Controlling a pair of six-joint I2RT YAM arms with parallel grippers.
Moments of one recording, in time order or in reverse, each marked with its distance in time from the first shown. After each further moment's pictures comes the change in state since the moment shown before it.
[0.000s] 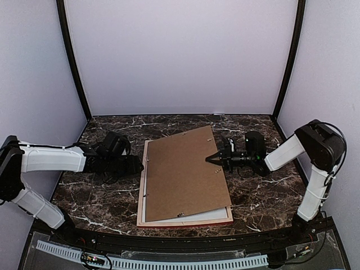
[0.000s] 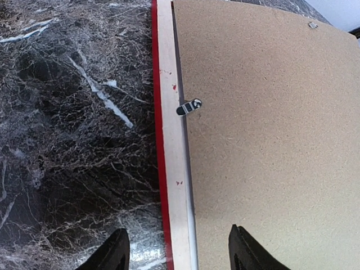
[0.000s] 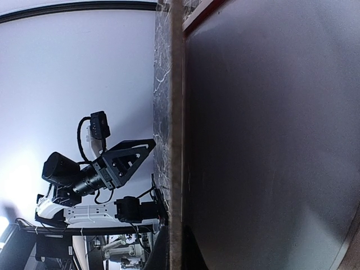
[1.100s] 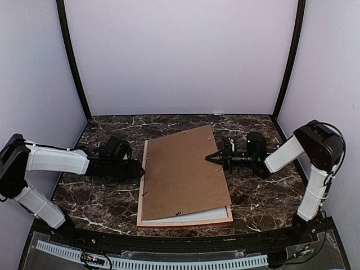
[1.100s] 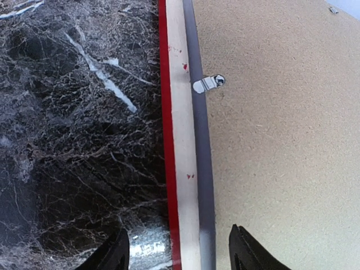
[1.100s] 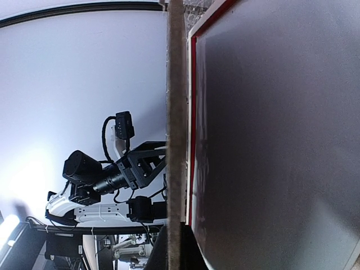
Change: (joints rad) left arm 0.000 0.052 -0.044 0.061 0.029 -0.015; right arm 0.004 0.015 -0.026 0.120 -0.011 0.081
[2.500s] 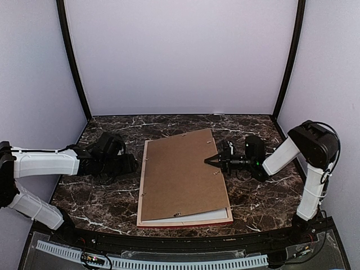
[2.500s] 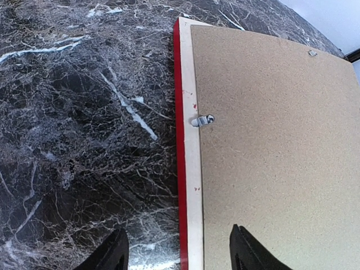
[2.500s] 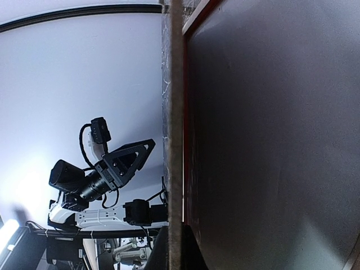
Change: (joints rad) left arm 0.000 -0.135 -0.005 -0.053 -0.119 -0.004; right arm 0.014 0.049 -0.014 0.071 0.026 0.028
